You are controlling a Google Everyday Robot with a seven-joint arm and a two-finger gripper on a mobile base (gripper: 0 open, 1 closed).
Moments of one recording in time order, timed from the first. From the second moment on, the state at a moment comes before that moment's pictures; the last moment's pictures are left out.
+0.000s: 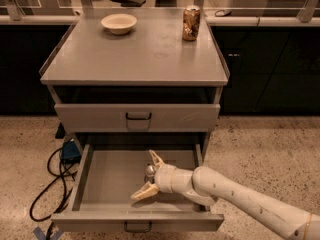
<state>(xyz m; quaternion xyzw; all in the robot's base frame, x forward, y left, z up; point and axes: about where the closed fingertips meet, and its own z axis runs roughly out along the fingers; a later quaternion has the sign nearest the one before) 0.555 0.060 0.479 -0.50 0.64 0.28 0.52</state>
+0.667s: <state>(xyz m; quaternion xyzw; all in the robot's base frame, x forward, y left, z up) 0.590 0.055 0.476 -0.47 0.65 0.24 0.55</state>
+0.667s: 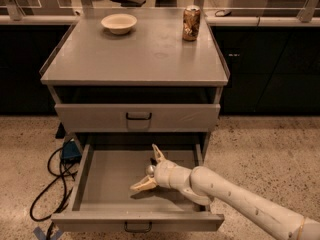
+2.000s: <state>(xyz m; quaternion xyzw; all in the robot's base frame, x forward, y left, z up) 0.592 0.047 0.448 -0.47 0.66 0.24 0.53</state>
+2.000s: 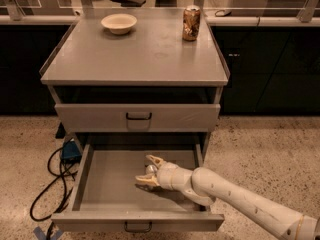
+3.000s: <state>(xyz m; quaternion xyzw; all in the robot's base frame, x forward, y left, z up) 0.588 0.046 0.470 -0.48 0.66 0.24 0.53</state>
